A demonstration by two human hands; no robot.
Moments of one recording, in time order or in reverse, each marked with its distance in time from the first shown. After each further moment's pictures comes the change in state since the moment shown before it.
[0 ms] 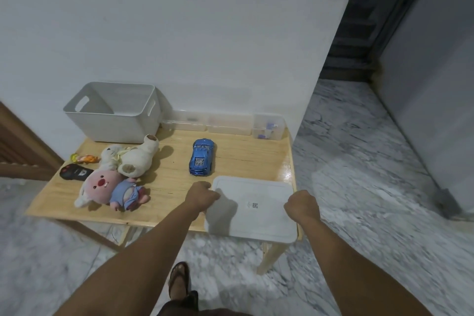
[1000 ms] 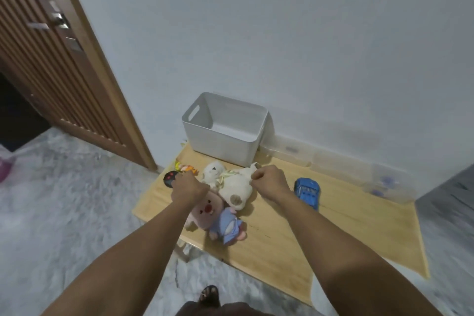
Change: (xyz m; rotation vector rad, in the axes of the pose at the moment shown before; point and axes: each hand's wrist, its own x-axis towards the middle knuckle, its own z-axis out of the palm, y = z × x) left_hand 0.087 -0.096 -0.284 0.220 0.456 -0.200; right_hand -0.066 -0.358 0.161 -0.049 -0.292 -0.660
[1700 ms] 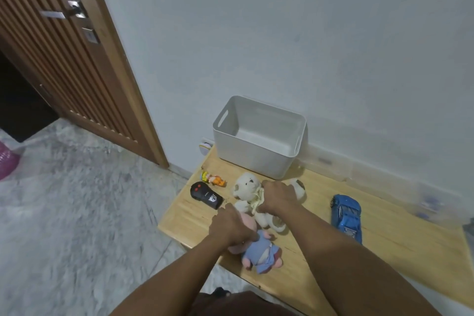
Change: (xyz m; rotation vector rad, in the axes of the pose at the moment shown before) left_hand 0.000 -0.026 0.017 0.097 -0.360 0.070; right_hand 0.051 -0.052 0.072 -0.705 -0.198 -0.051
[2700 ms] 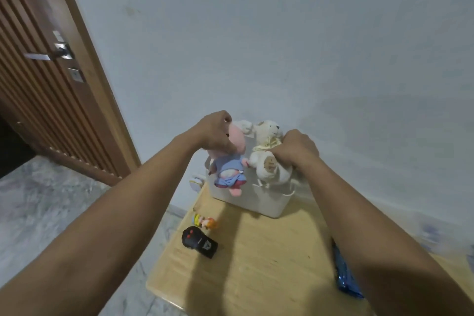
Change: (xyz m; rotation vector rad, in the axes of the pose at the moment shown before) left_hand 0.065 0.122 -0.254 0.087 0.249 0.541; right_hand 0.023 0.008 -0.196 0.491 0.336 0.254
